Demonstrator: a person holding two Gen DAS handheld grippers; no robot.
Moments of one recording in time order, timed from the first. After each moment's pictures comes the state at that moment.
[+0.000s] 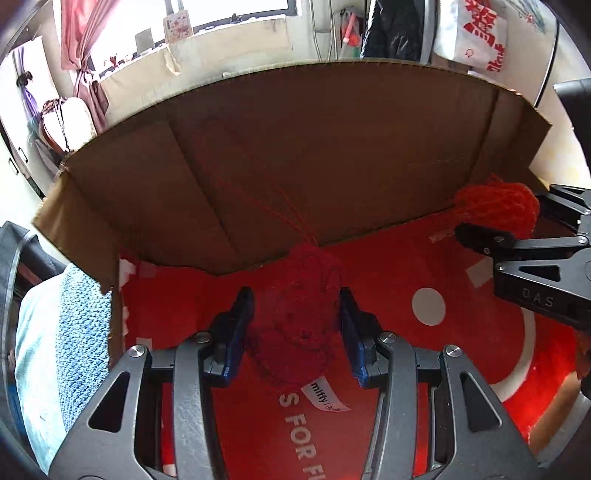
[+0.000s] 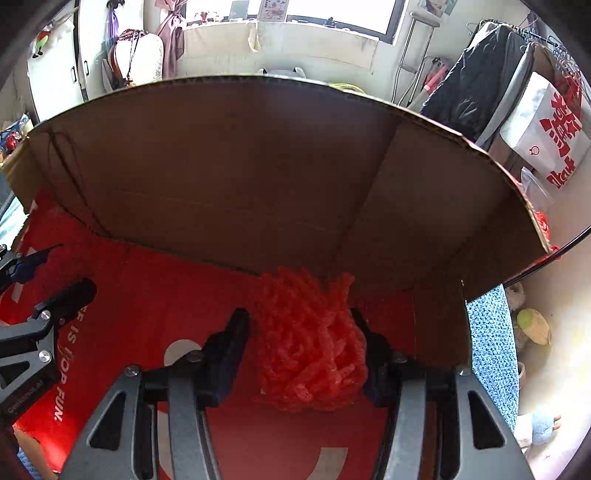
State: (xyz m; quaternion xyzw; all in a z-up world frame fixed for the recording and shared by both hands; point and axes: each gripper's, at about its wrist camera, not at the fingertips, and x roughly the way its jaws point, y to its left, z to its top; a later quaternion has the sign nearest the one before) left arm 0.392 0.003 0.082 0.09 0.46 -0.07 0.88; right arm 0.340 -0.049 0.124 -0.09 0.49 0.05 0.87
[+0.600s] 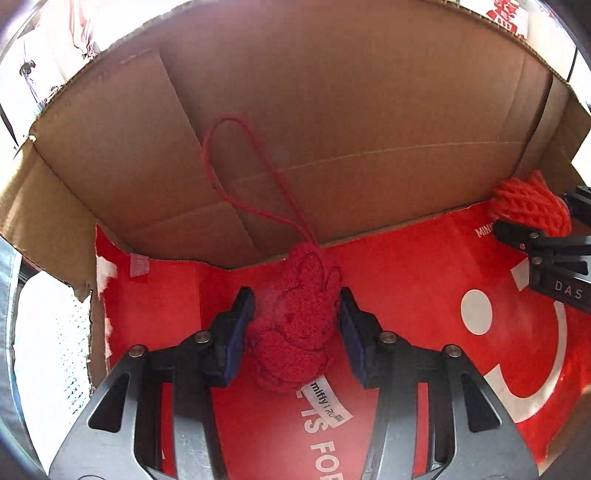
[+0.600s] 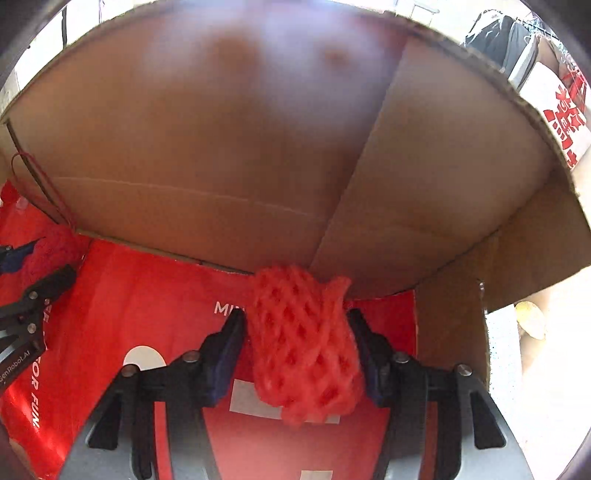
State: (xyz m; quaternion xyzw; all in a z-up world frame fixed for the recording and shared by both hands) left arm 0.415 0.005 0.069 0.09 0.49 -0.05 0.87; right arm 0.361 -0.058 0.106 -0.10 0.52 0.03 0.85
